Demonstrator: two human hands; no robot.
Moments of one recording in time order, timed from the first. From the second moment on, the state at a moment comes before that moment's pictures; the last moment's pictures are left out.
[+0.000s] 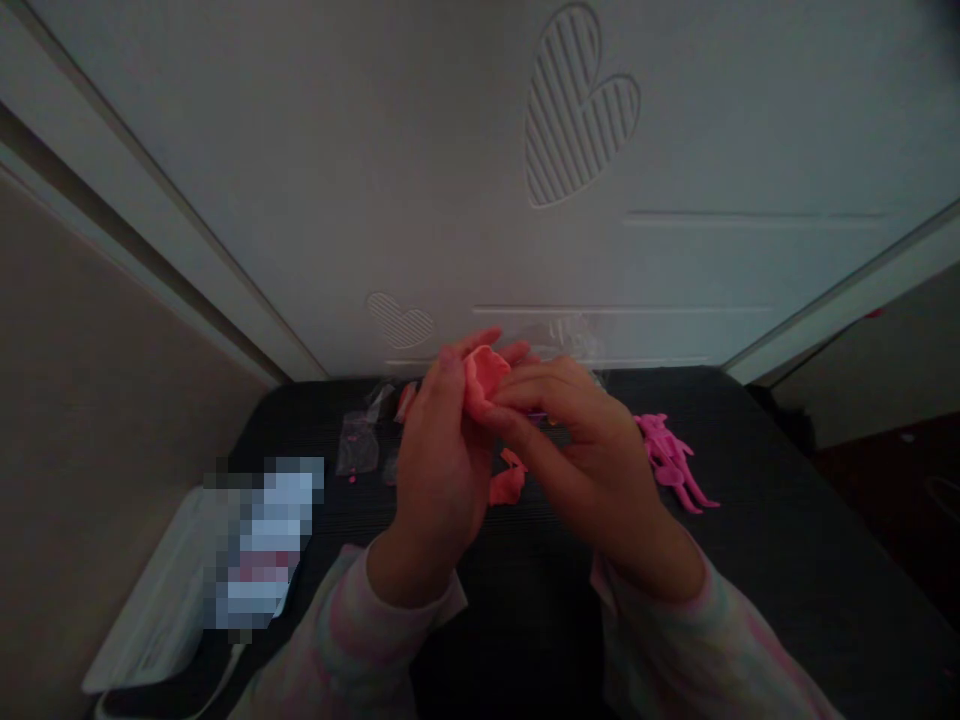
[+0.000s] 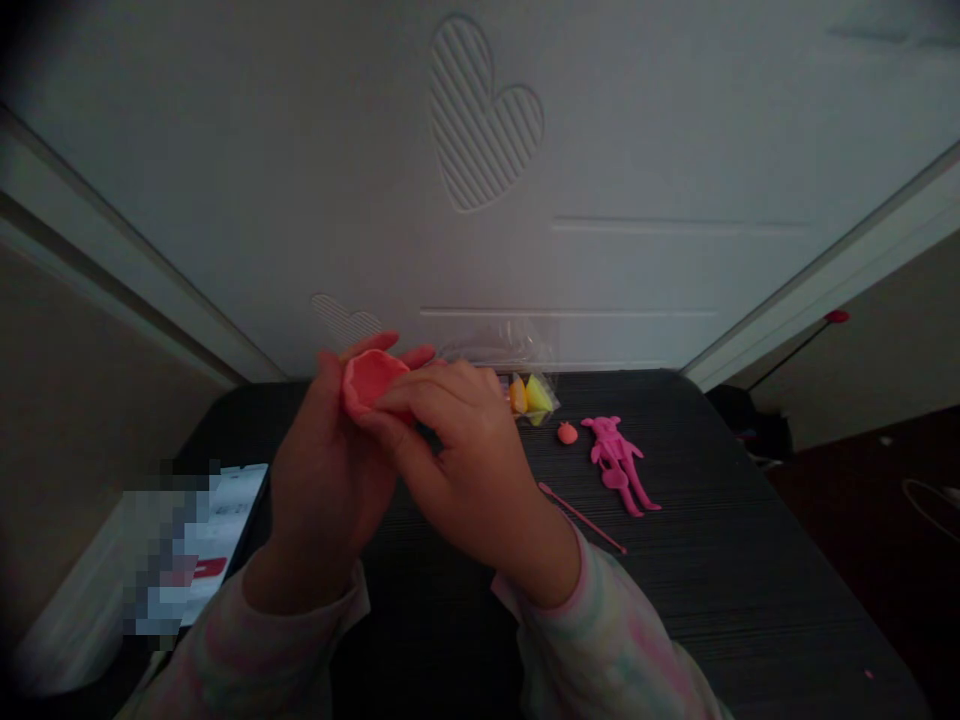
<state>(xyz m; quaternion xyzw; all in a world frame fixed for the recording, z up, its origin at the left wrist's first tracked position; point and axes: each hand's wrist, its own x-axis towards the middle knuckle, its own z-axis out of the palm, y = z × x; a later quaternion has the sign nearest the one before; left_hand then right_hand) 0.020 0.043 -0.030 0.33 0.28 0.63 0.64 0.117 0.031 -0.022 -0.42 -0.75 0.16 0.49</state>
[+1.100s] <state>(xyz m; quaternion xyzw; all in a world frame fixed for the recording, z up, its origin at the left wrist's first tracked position) 0.020 0.037 -0.037 0.45 0.28 0.66 0.54 0.116 0.023 -0.018 -0.41 -0.67 0.26 0.56</state>
